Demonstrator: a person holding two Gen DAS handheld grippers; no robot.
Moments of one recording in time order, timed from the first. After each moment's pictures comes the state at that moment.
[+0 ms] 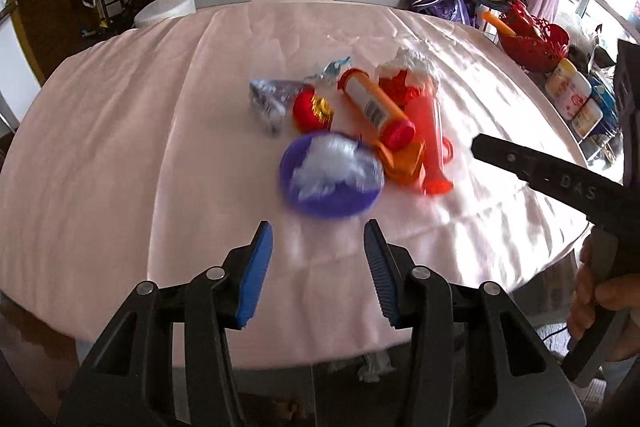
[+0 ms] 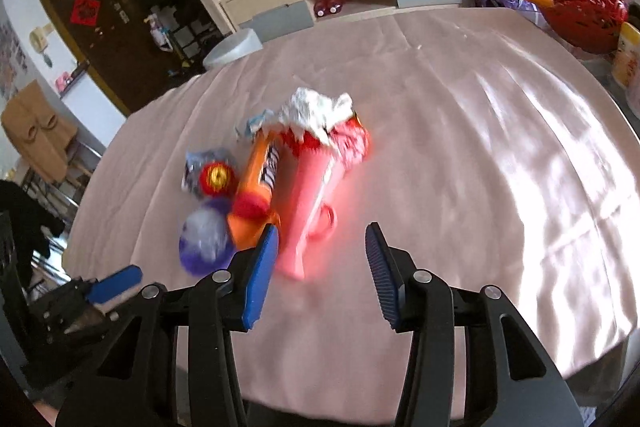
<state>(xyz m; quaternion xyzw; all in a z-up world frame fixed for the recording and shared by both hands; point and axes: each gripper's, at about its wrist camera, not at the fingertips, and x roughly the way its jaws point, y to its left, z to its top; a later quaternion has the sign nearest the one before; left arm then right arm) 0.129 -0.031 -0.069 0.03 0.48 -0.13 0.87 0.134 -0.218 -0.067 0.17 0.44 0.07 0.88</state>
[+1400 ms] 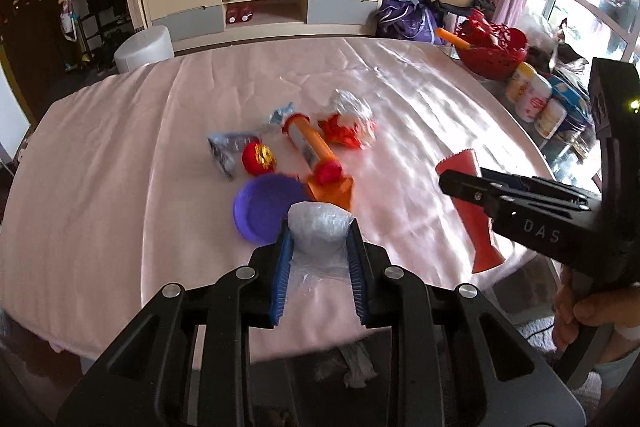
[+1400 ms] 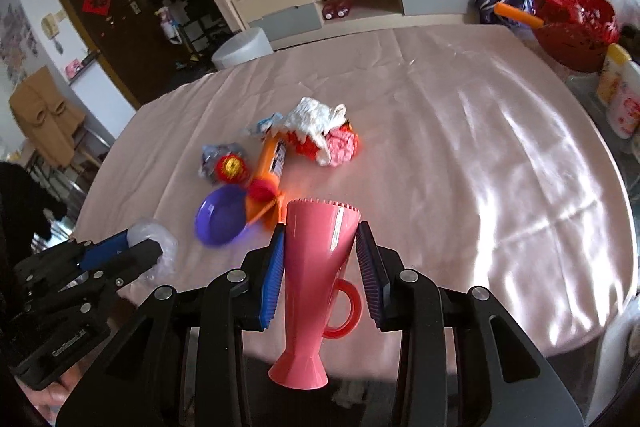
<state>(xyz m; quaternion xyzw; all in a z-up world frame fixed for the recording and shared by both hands) 0.088 -0.066 -0.020 0.05 0.44 -0.18 0.88 0.085 -0.238 -0.030 0.14 0.44 0.09 0.88</state>
